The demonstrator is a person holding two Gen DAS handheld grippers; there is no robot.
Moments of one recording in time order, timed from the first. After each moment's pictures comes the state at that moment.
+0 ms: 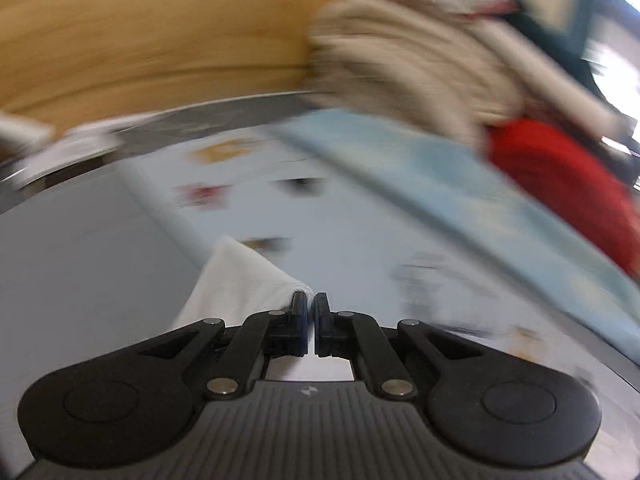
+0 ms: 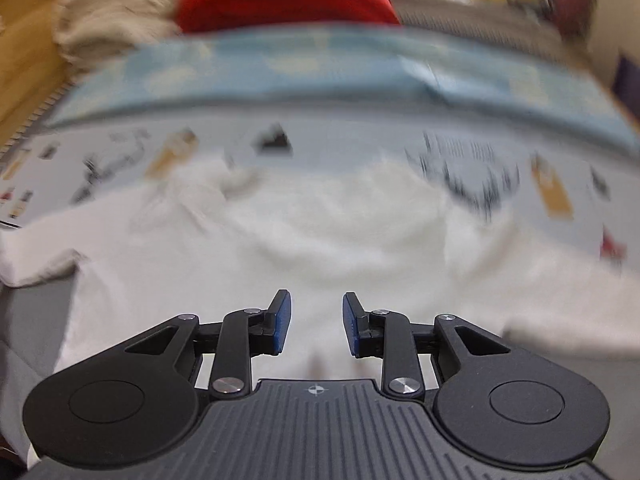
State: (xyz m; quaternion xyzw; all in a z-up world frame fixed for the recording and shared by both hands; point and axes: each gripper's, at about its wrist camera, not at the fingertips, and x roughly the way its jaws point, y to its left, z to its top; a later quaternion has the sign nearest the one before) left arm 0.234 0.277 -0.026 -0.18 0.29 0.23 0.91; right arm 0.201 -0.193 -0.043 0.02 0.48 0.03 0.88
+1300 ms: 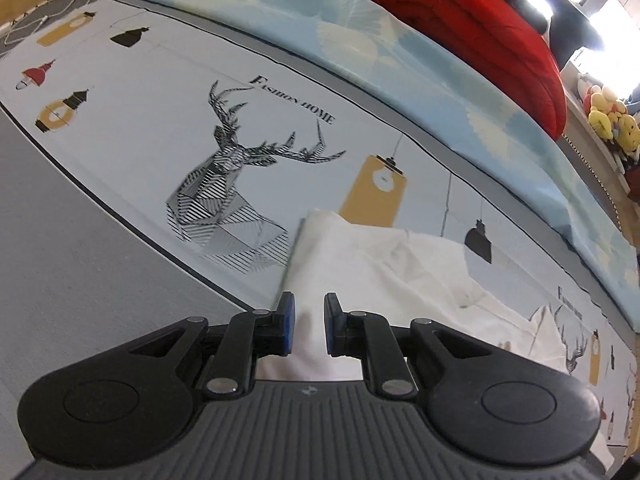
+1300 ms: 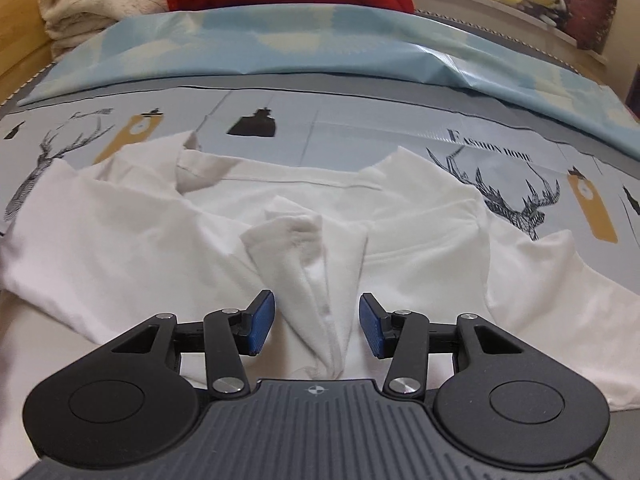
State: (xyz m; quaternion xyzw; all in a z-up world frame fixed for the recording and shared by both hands) left arm 0.306 0.142 -0.069 -0.22 0.47 0.10 0.85; right arm 0.275 -0.182 -0.114 -0.02 0.44 0.04 0.89
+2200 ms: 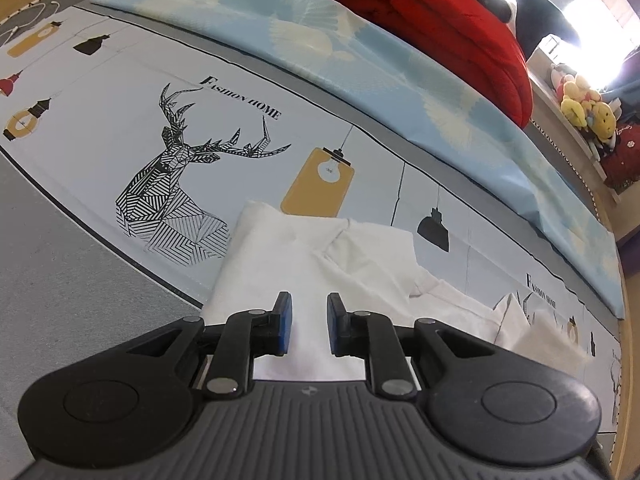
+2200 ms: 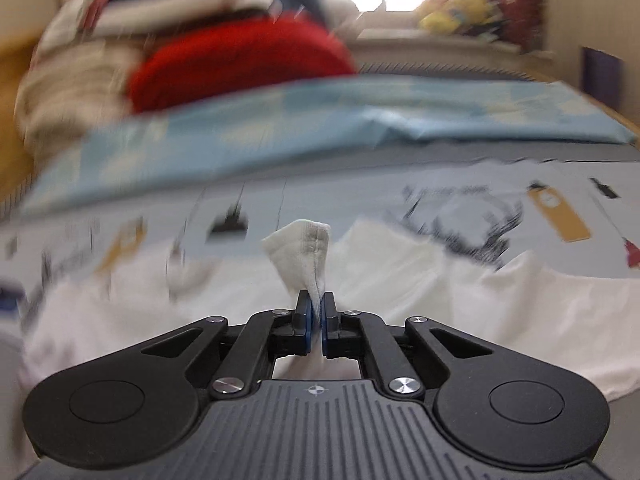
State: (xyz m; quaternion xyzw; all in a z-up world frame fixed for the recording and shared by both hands) left arm 0.312 0.107 -0.059 -0.22 0.47 0.06 0.85; right arm 0.249 -0.225 -0.072 0.11 0.30 -0.02 0.95
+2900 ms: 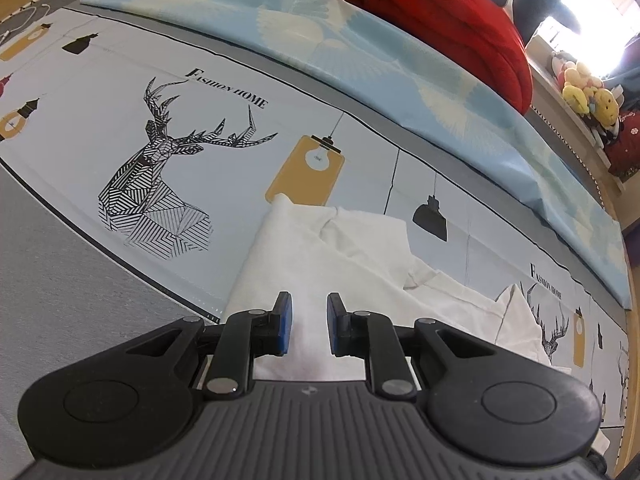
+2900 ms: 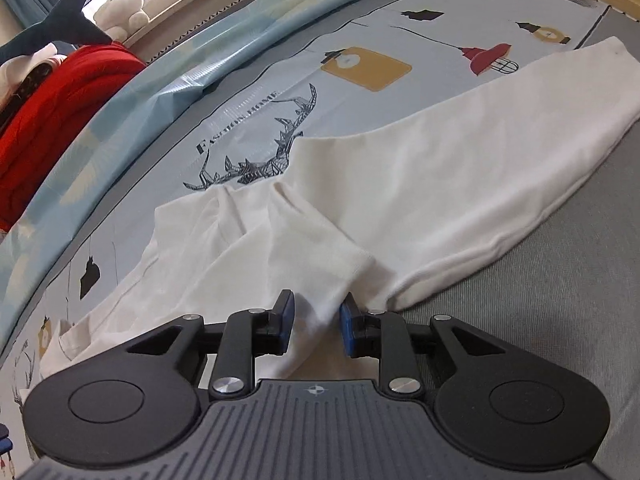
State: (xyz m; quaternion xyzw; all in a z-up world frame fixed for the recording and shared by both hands) left arm 0.322 0.088 -0.068 -0.20 0.48 0.06 0.85; right arm 0.236 -0.341 -0.129 0.31 0.40 -0.18 0.84
